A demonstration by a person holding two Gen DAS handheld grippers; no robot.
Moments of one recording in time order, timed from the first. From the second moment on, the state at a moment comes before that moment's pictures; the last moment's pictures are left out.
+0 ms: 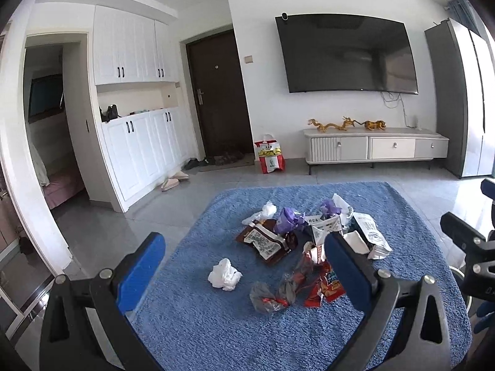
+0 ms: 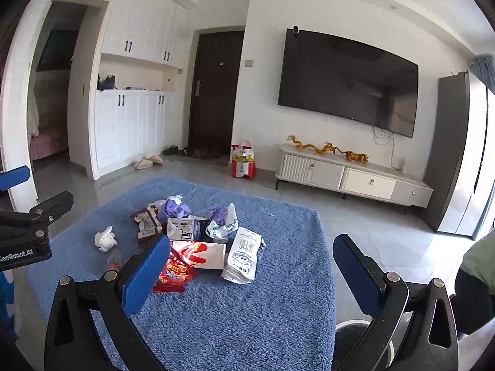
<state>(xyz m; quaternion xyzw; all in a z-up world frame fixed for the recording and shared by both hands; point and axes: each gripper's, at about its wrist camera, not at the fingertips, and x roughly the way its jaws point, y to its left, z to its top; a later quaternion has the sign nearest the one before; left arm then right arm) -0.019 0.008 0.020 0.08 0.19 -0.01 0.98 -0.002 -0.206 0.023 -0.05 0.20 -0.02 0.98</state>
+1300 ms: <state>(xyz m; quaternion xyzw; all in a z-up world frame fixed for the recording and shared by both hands) 0.053 0.064 -0.014 0.05 0.27 -0.03 0.96 0.054 -0.182 0.023 -0.06 0.24 -0.04 0.97</state>
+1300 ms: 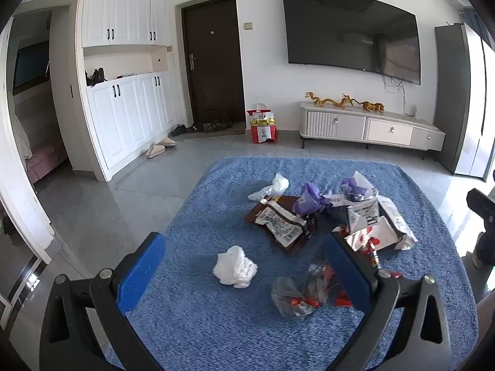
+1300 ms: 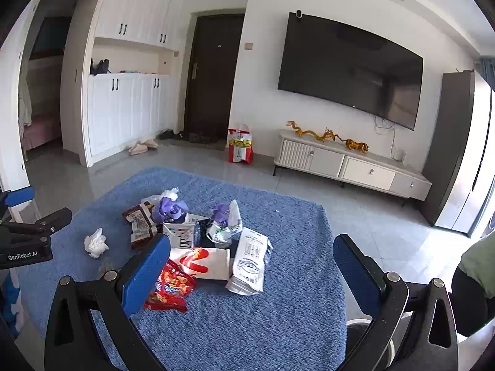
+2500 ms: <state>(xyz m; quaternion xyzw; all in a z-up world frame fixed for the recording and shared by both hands) 0.059 0.084 -0.055 0.05 0.36 -0.03 0.93 0.077 -0.160 -0.017 -0.06 0.31 -0.01 0.95</state>
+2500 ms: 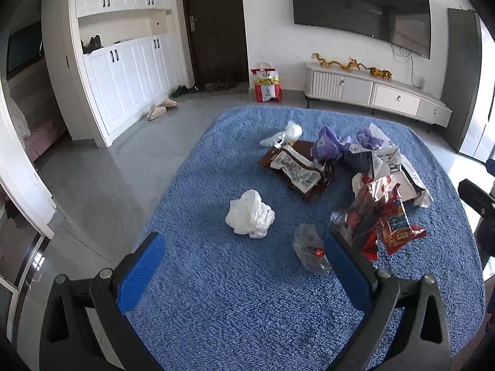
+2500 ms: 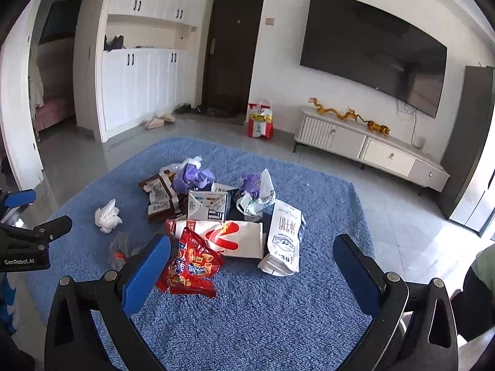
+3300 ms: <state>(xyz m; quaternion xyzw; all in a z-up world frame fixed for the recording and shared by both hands) 0.077 0.130 -0.078 0.01 0.38 -0.02 0.92 0.099 -0.176 -0.047 -0.02 0.36 0.03 0.93</state>
